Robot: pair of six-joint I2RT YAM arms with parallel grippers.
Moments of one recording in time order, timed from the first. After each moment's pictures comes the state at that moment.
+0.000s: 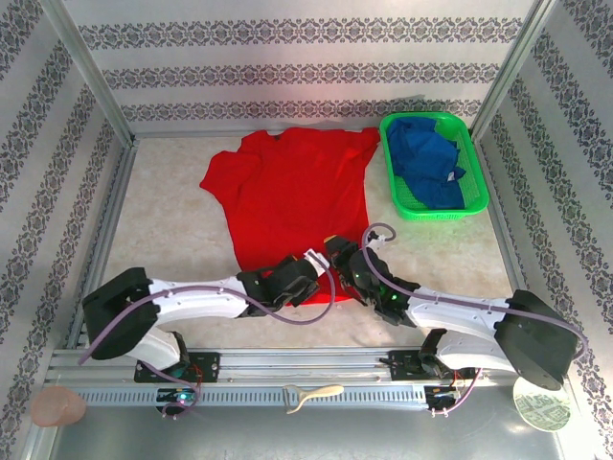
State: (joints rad) left arm -1.07 1.50 0.77 -0.14 -0.44 -0.03; right arm 0.92 1.17 0.39 0.47 0.37 1.62
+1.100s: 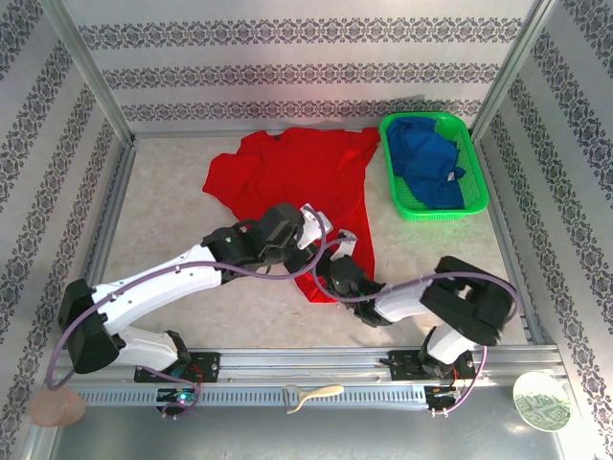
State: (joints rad) left arm -0.93 1.33 1.17 -0.57 -0.06 0.05; right arm 0.95 1.62 0.41 0.96 0.38 1.08
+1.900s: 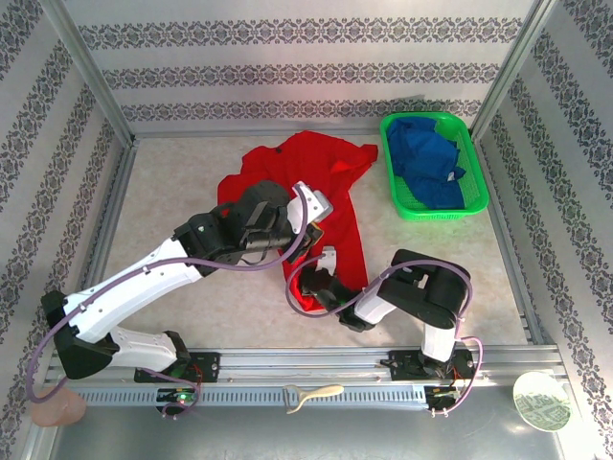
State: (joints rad) left arm -0.92 1.30 1.39 -0.68 0.06 0.04; right arm 1.05 1.84 0.48 0.81 0.46 0.80
